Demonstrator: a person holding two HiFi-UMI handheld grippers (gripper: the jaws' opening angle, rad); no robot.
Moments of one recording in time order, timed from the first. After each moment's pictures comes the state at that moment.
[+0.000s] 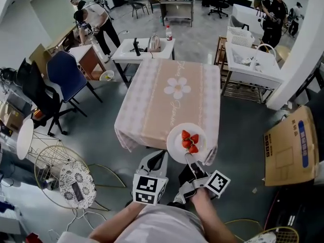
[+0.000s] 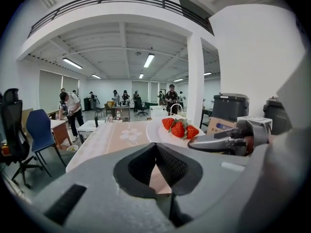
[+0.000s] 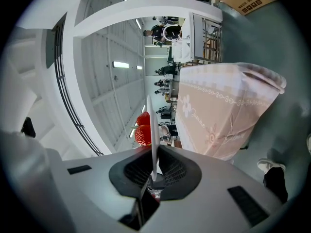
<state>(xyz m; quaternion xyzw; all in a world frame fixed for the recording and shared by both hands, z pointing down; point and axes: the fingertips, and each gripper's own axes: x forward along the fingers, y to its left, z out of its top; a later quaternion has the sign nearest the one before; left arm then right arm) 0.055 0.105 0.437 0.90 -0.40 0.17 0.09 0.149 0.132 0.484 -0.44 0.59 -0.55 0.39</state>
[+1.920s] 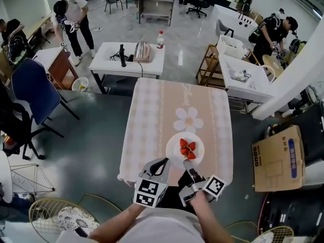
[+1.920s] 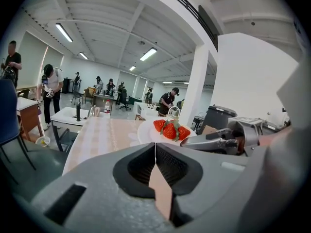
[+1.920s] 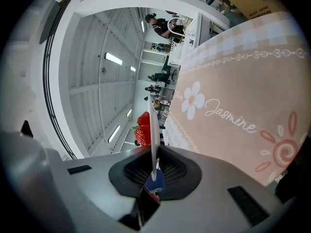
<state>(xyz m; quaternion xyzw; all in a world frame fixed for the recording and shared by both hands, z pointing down) -0.013 -0.174 0.489 0.94 -0.26 0.14 0.17 0.074 -0.134 0.520 -0.55 0.54 -0.53 0.34</state>
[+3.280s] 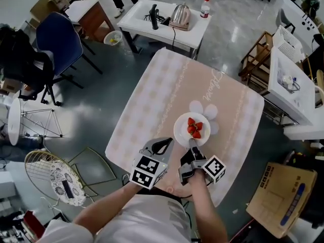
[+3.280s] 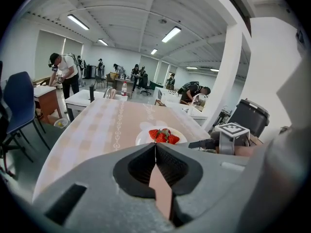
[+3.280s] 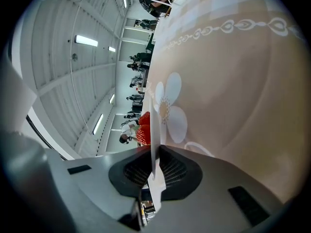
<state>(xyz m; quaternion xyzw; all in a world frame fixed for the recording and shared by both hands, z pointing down) 0.079 -0.271 0.564 0.87 -0.36 0.23 0.25 0.174 -0.261 0.649 -0.51 0.51 -0.65 0.25</state>
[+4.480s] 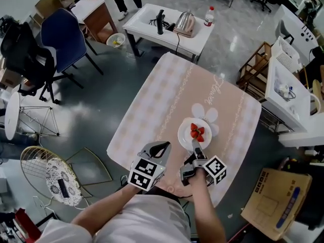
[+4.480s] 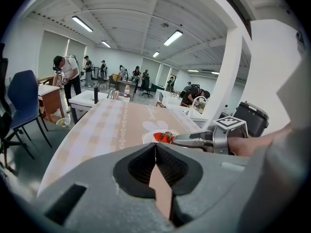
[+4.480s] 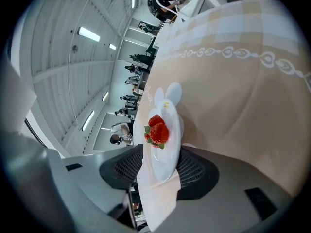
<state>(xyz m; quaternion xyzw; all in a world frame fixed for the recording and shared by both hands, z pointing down) 0.052 -0.250 0.555 0.87 -0.37 0.22 0.25 0.176 -0.252 0.640 -0.55 0.49 -0.63 0.21</state>
